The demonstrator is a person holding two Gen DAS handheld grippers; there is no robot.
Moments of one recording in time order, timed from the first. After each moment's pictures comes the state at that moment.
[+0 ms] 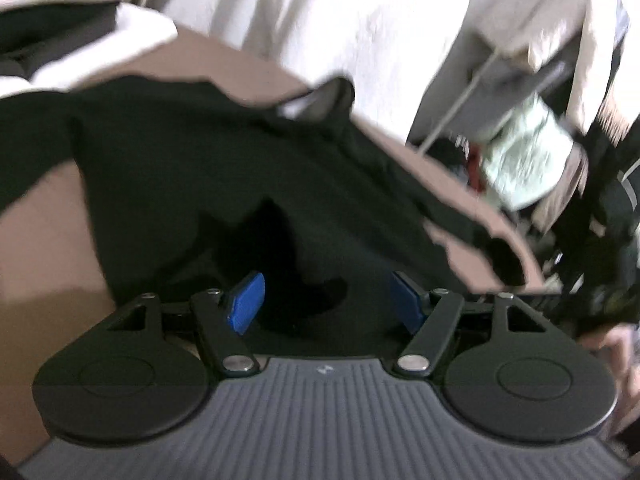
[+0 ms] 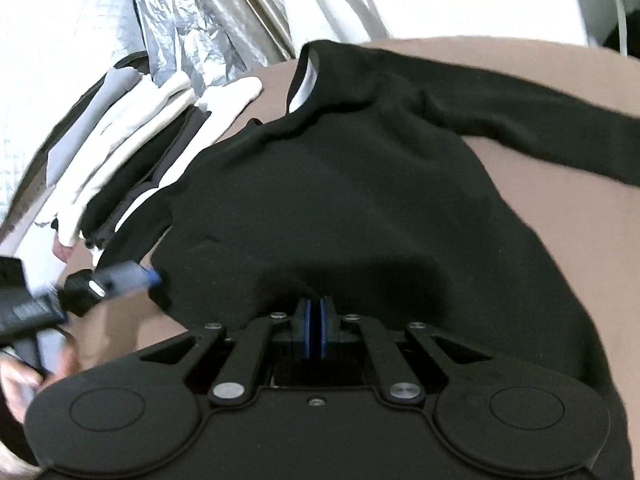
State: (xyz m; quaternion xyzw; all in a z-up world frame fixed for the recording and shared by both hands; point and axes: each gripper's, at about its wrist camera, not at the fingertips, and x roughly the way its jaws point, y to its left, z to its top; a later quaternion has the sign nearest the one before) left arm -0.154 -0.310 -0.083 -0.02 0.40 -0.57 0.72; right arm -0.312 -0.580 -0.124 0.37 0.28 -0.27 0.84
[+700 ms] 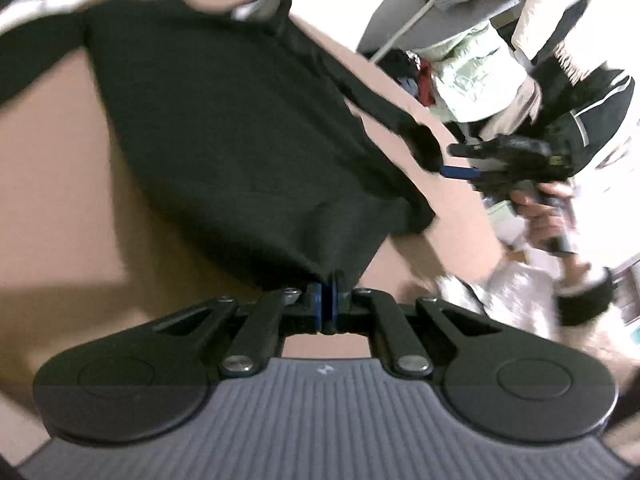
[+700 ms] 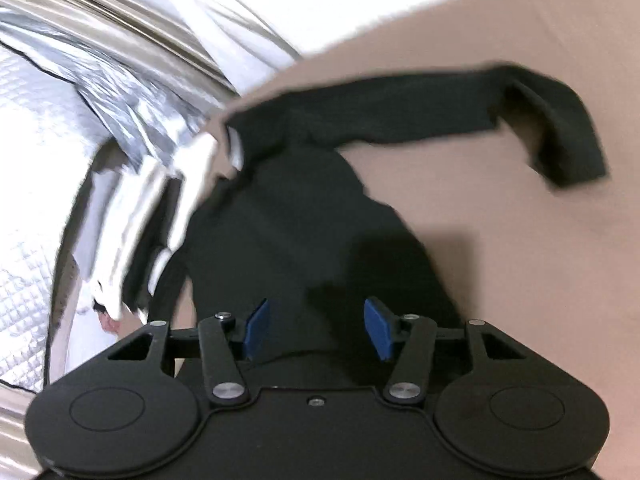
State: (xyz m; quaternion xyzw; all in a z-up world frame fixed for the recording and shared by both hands) left arm -0.230 -0.188 -0.034 0.00 0.51 -0.59 0.62; right arm -0.475 -0.608 -0.076 0.53 0.25 -0.29 0.76
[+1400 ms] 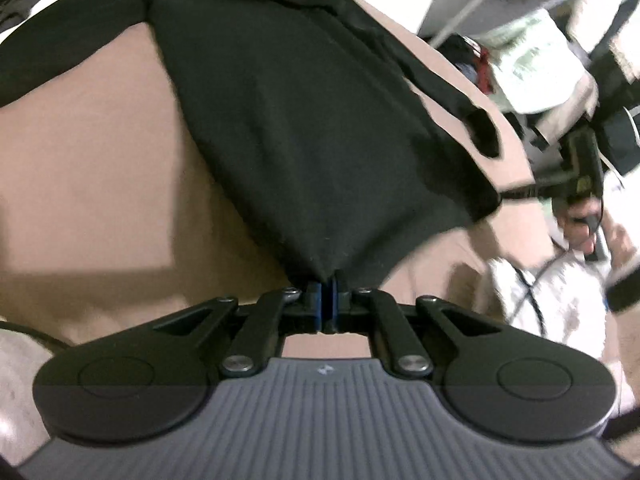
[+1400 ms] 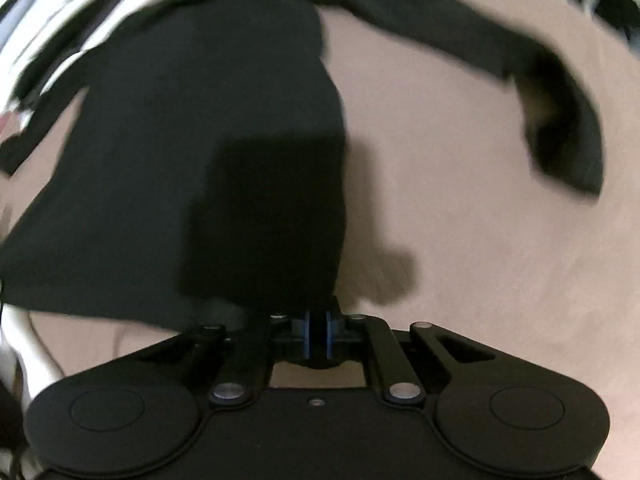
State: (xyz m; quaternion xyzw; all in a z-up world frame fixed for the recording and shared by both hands) left arm -0.233 -0.171 -0.030 0.05 0.54 -0.54 0.64; right arm -0.429 -0.572 -0.096 0.31 0.50 -0.27 0.76
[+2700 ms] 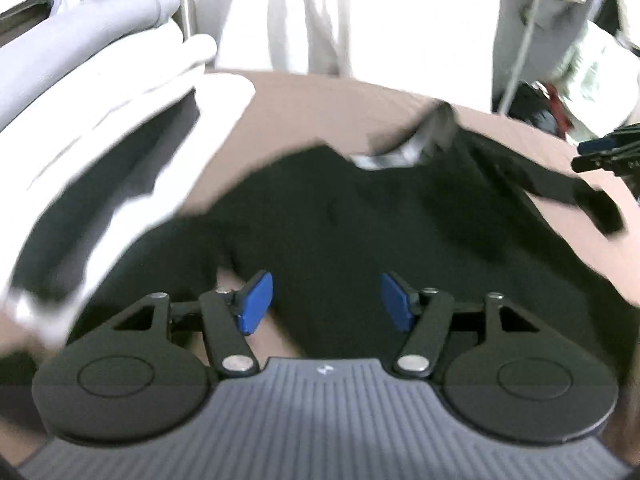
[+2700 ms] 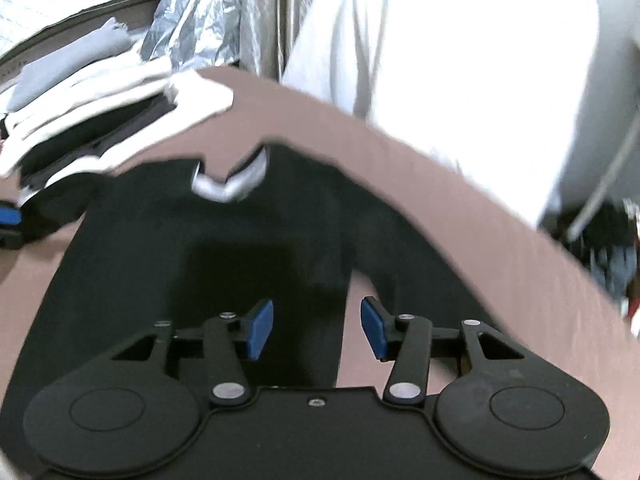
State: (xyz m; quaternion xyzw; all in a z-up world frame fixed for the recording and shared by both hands) left arm -0.057 -0.297 -0.003 0.16 0.35 -0.48 0.79; right arm -0.289 -0.648 -0.001 0.11 0.39 -0.33 0.85
